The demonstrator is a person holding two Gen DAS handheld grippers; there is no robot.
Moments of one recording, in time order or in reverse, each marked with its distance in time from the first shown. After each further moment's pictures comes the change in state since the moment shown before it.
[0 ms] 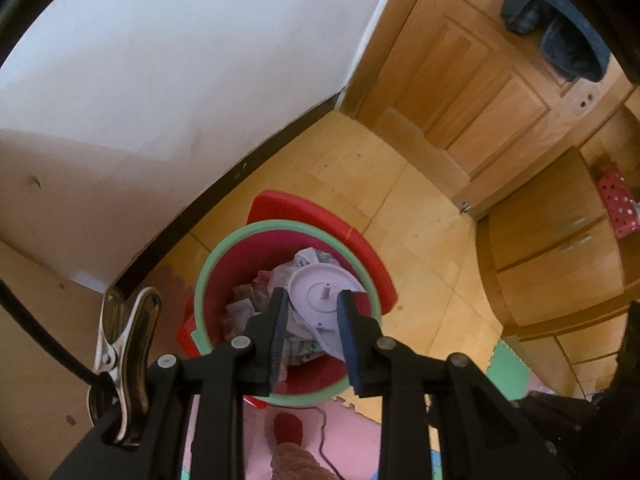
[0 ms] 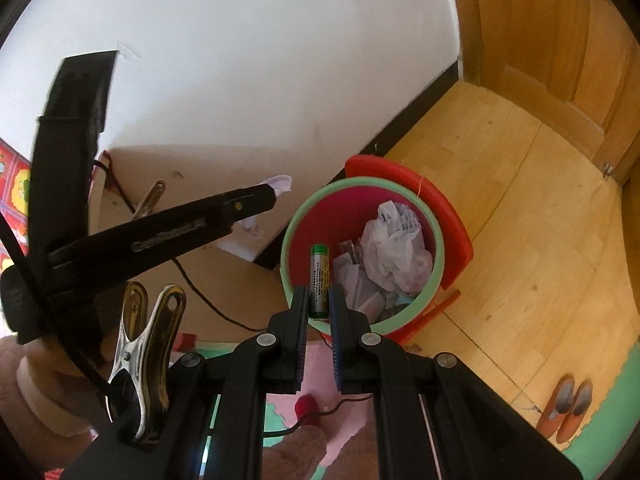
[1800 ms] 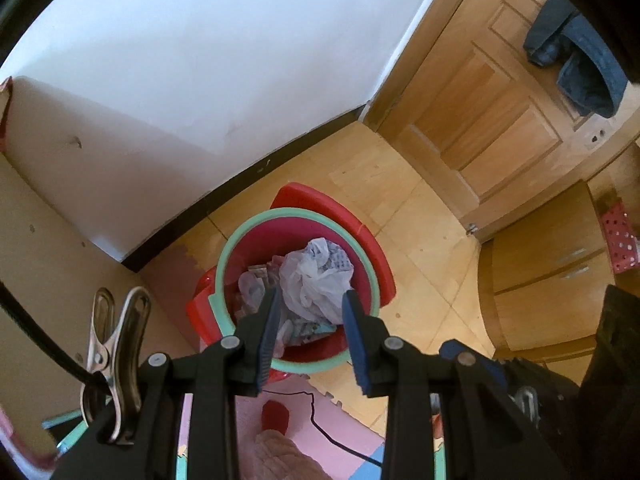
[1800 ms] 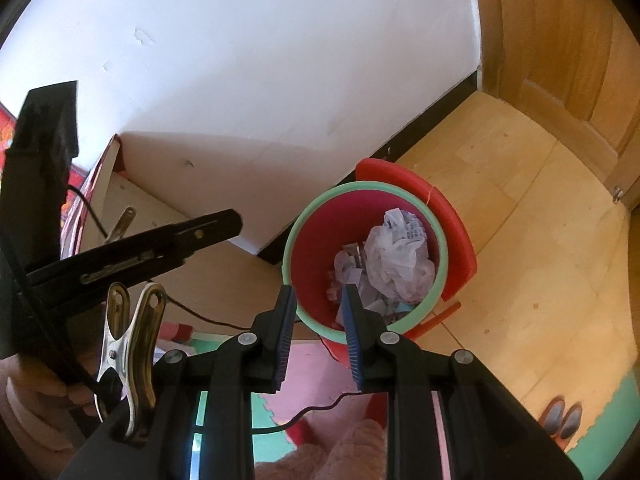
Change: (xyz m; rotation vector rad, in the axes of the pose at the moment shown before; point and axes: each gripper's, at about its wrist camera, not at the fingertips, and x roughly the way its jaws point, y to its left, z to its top) left arm -0.063 0.001 -0.026 -0.121 -0.043 0.022; right arm -0.007 0.003 -0.004 -0.078 -0.015 0.013
